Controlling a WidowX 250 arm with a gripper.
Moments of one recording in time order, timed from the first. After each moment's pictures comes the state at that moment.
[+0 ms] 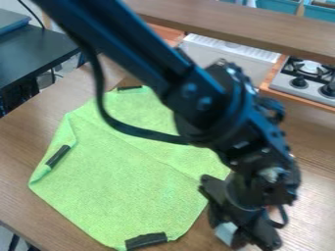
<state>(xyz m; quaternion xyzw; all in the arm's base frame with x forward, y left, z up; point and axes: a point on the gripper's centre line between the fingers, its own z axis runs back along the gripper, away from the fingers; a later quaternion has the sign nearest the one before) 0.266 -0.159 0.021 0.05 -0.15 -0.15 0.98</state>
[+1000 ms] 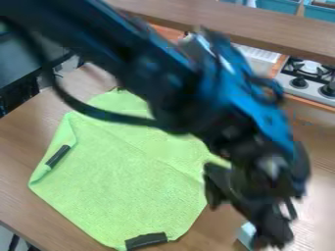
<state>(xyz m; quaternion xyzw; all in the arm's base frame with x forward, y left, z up) 0.261 -0.152 0.064 0.04 -0.21 -0.15 0.97</state>
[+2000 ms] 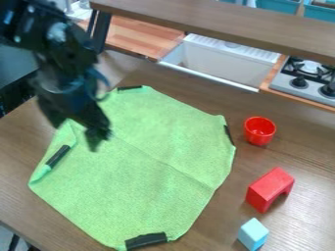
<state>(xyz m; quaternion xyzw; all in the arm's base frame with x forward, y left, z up) 0.247 0.083 0.096 0.14 -0.17 0.03 0.97</state>
